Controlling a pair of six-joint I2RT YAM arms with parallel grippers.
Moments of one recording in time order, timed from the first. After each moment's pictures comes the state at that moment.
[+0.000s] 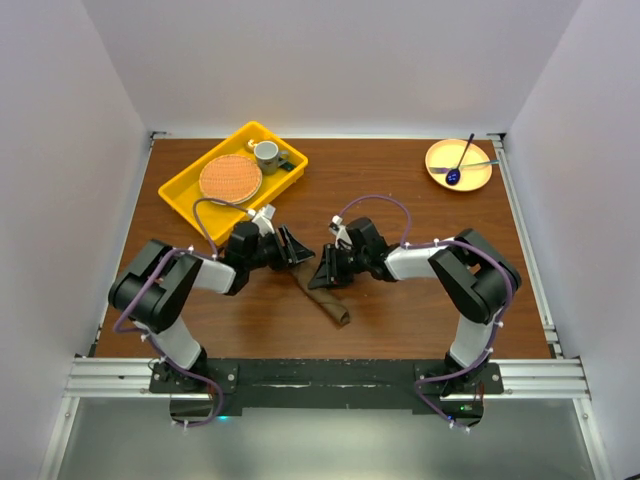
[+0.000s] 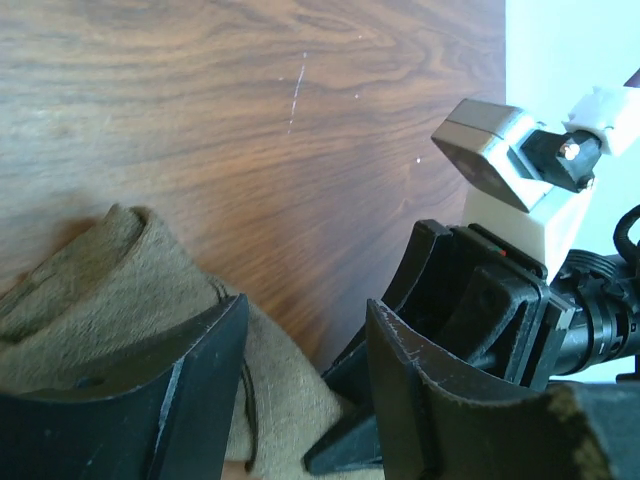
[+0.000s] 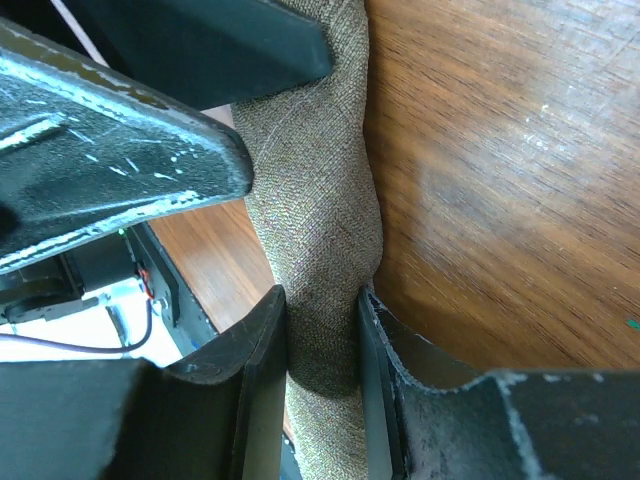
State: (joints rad) left arm -0.43 1.68 0.51 0.68 0.44 -0.88; right arm 0.67 1.82 0.81 0.21 -0.57 0.75
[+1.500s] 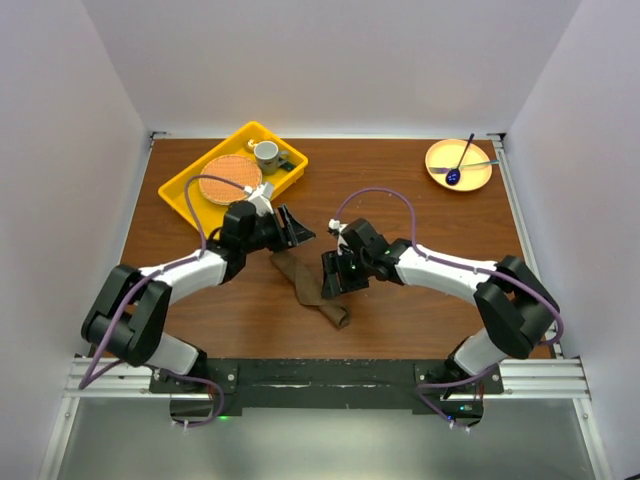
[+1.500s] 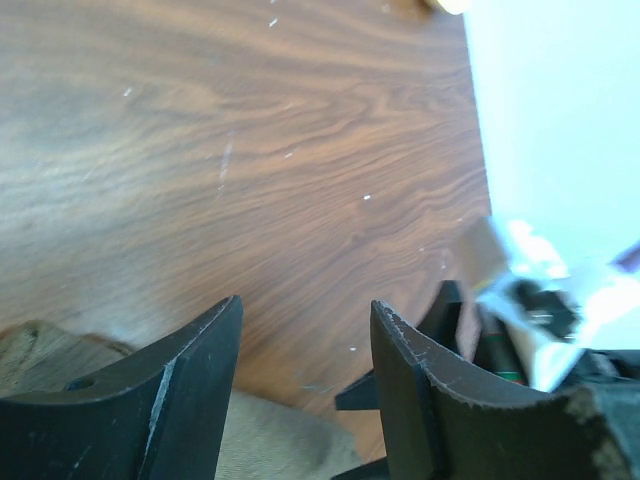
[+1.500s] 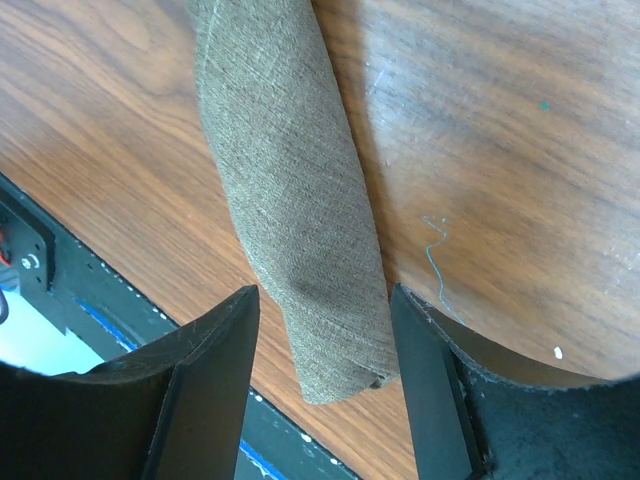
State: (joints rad) left arm -0.43 1.48 0.65 0.39 0.39 -0.79; right arm 0.78 1.55 0.89 -0.31 -0.25 0.51
